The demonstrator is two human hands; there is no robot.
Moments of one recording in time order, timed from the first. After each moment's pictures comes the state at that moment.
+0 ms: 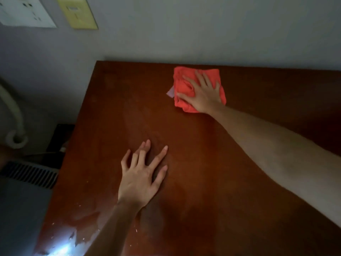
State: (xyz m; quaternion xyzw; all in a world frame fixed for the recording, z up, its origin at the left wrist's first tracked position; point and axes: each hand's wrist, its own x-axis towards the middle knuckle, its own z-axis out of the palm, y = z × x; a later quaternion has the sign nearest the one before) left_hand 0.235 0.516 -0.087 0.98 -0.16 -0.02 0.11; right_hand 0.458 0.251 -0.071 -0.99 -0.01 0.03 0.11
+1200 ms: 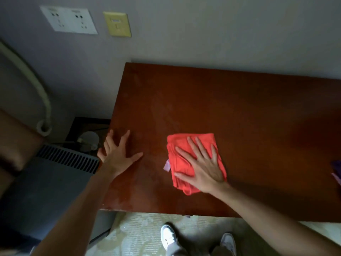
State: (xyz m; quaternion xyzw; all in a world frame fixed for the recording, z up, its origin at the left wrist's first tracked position) left_hand 0.246 0.653 -0.045 0.96 0.08 -0.18 0.20; right_hand 0.183 0.345 -0.080 -0.99 -0.15 0.04 0.05
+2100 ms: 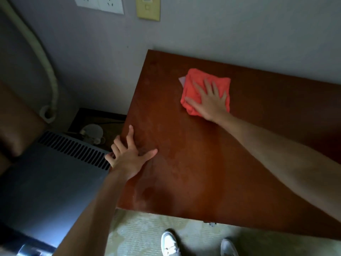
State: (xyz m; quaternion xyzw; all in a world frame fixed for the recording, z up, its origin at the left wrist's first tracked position) left_hand 0.225 0.673 -0.069 0.93 0.16 -0.20 0.27; right_hand 0.398 0.398 -0.068 -0.99 -0.02 0.06 0.09
